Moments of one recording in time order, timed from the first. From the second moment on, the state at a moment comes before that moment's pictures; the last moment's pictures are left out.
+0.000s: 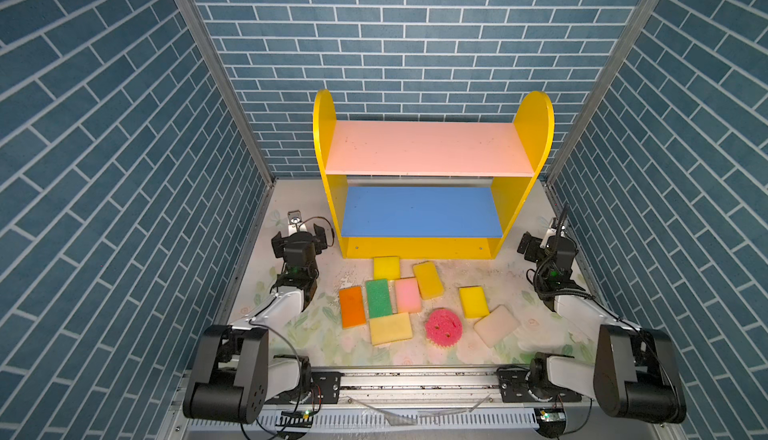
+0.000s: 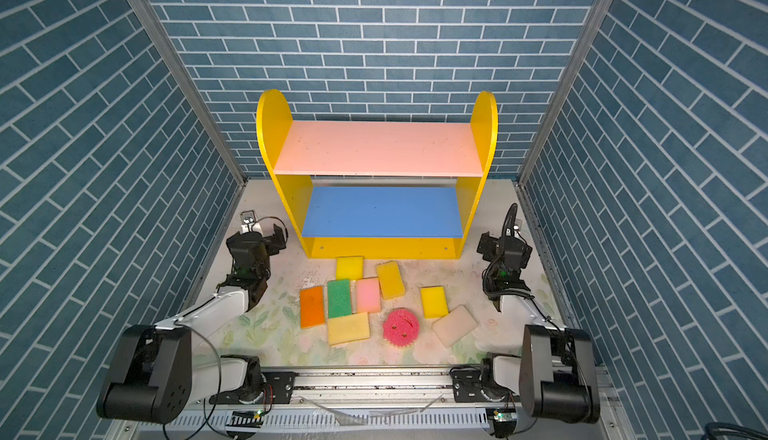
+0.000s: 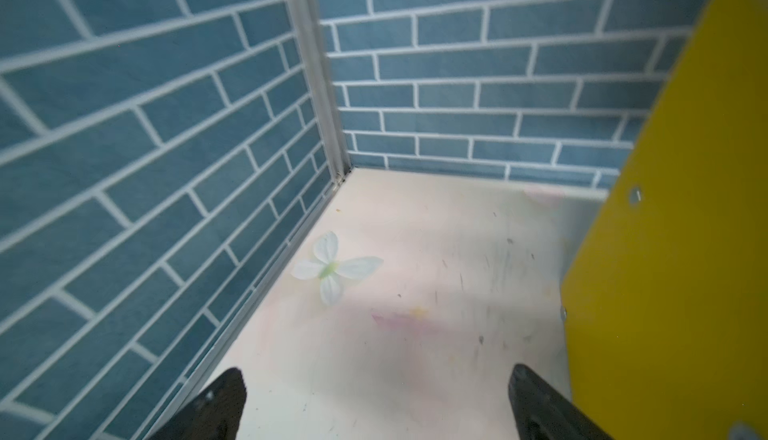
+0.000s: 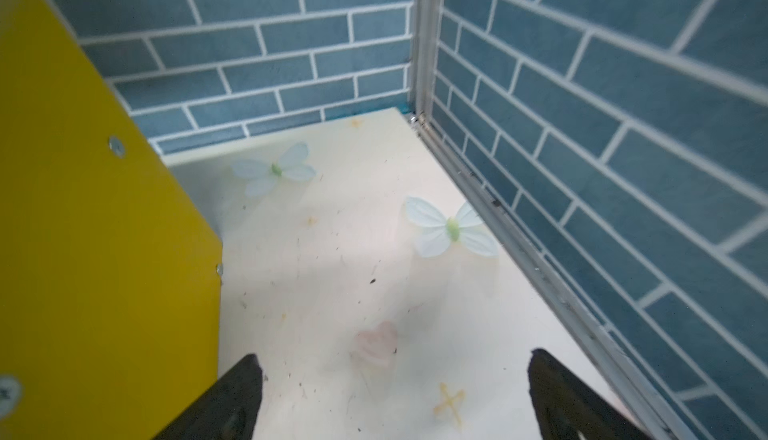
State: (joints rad) left arm -0.10 1.21 0.54 0.38 -0.52 -0.10; right arm 0.01 1.18 0.45 0.38 0.29 0.11
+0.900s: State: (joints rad) left arm -0.10 0.74 0.68 -0.70 -0.40 -0.72; right arm 0.91 1.03 0.54 -0.50 0.74 0.63
